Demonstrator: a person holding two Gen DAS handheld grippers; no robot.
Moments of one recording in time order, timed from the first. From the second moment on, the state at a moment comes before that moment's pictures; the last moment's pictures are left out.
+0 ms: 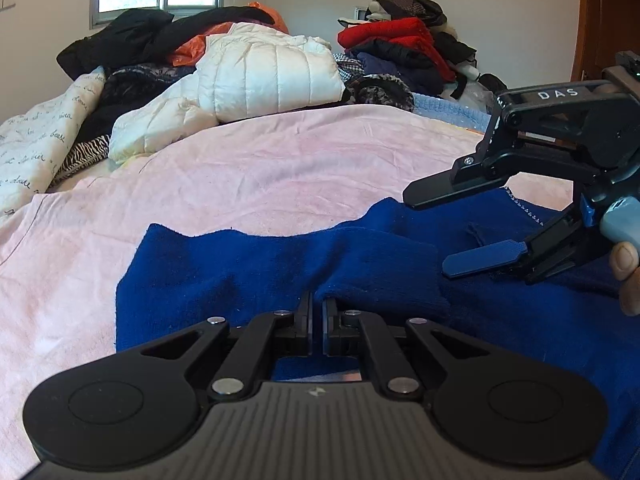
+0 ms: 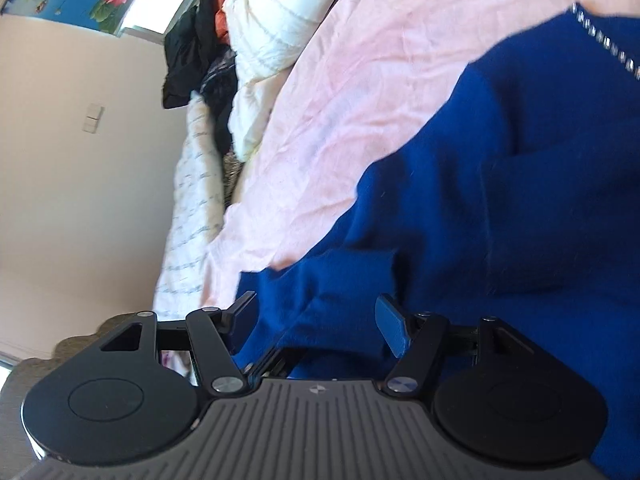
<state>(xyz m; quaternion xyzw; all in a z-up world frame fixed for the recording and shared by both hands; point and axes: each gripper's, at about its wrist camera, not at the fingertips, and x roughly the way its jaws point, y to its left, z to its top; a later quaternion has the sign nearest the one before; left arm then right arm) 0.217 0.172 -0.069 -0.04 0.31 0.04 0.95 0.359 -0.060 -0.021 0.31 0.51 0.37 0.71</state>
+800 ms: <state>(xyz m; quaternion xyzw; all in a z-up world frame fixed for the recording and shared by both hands) 0.219 0.182 -0.071 -0.06 0.32 0.03 0.94 0.368 -0.037 -0.054 0.30 0.51 0.38 0.71</state>
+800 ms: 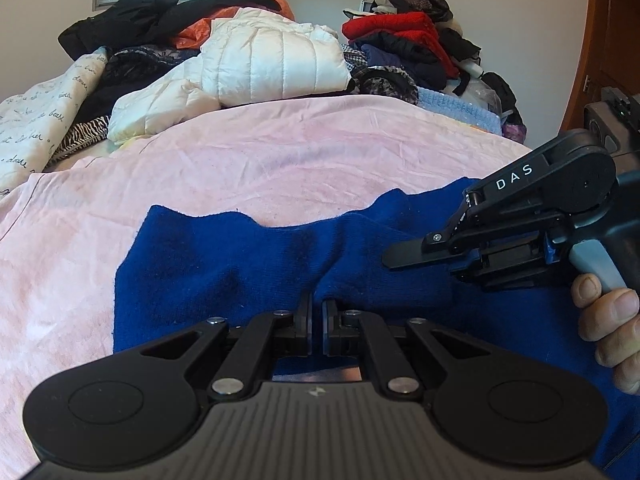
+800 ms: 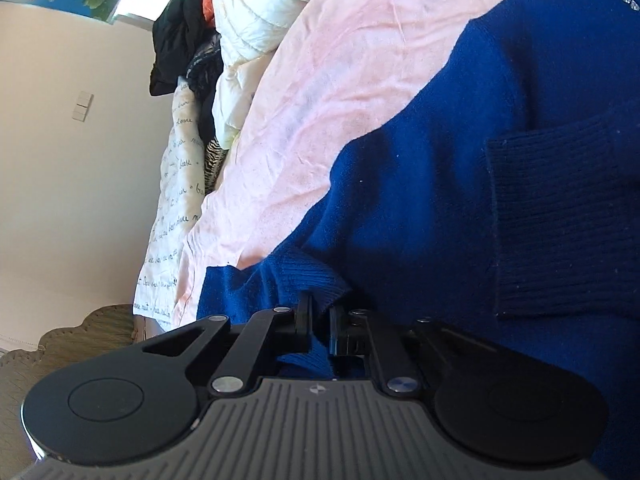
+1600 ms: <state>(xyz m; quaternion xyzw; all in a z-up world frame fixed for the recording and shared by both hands) 0.237 0.104 -0.036 -0.09 0.31 -0.06 0.95 0.371 -0.339 -0.027 0.38 0.42 0.22 0.79</state>
